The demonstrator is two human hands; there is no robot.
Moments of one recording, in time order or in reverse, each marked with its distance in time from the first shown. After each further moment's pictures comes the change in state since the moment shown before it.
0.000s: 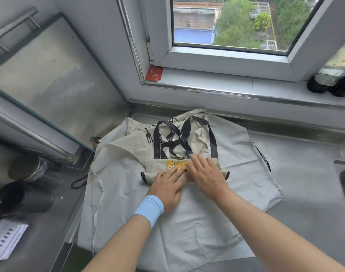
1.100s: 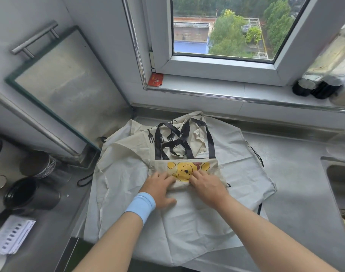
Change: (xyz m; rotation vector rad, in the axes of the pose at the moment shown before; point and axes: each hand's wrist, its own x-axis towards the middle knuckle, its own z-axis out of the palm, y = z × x) left_hand -0.033 -0.018 -0.019 -0.023 -0.093 -0.104; right_hand -0.034 -0.023 -0.023 0.129 -0.210 0.021
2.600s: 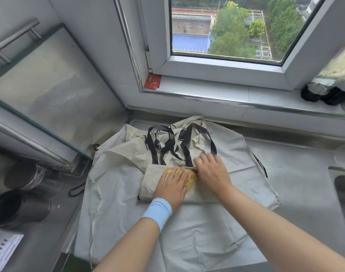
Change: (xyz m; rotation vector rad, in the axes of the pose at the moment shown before) left_hand 0.061 0.034 0.015 0.047 0.014 -0.050; right_hand 0.056 0.047 -0.026 -0.204 0.007 0.182
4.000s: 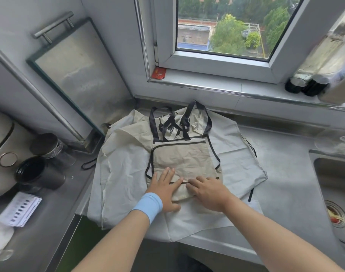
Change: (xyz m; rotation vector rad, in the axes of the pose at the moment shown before) left_hand -0.104 0.004 0.010 0.114 -0.179 0.059; right_hand -0.126 -0.045 0.000 0.125 -0.141 -0.450
